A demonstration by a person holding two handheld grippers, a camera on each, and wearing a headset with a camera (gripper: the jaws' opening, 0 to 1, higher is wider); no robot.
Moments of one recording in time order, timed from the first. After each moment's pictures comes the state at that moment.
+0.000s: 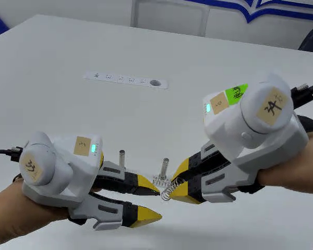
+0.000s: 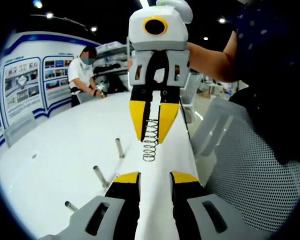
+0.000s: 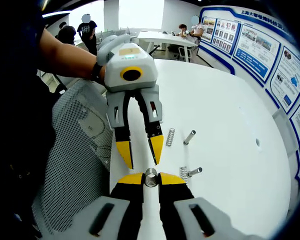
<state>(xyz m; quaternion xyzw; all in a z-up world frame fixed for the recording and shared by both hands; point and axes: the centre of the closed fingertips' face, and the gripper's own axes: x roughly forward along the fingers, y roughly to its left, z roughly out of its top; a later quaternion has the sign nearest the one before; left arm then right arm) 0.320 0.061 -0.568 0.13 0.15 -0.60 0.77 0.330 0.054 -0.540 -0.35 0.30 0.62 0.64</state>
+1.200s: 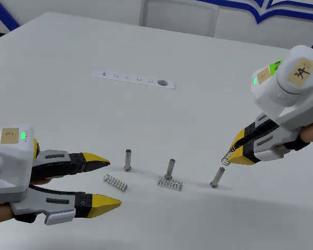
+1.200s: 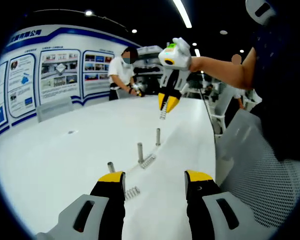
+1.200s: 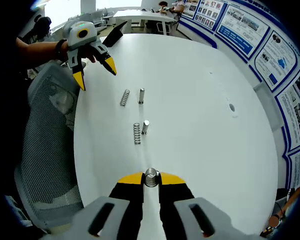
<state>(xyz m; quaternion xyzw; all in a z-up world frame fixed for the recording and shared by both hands) 0.334 0.144 -0.562 0.07 0.16 -0.47 0.86 0.422 -0.028 -0.552 -0.41 0.37 0.52 0.65</state>
